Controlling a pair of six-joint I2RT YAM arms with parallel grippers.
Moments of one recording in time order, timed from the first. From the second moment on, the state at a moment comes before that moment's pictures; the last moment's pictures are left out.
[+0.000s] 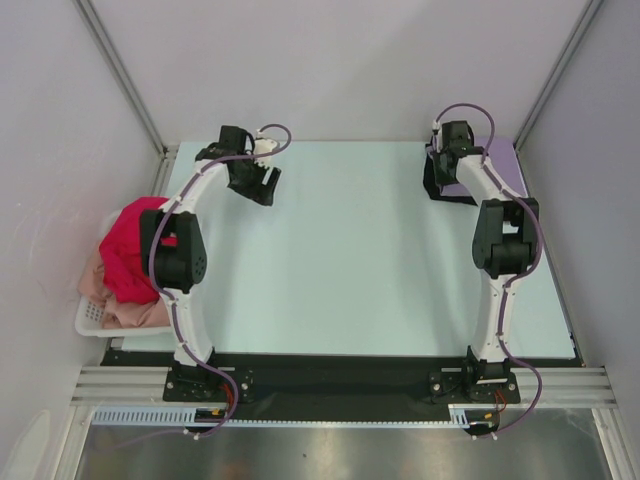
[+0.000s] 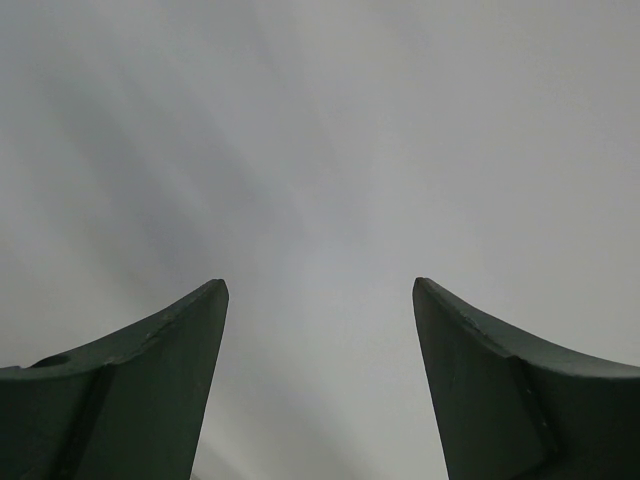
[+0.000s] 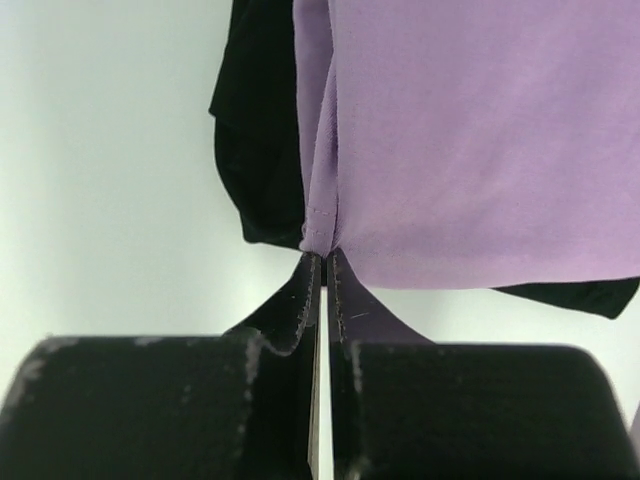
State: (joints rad) left arm -0.14 2.04 1.75 -0.72 0.24 0.35; right arm 0.06 2.20 1.86 -0.53 0.15 -0.12
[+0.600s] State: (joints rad) left arm -0.12 2.03 1.75 -0.73 0.24 0.35; right arm 0.13 2.25 1.87 -0.61 0.03 -0.11
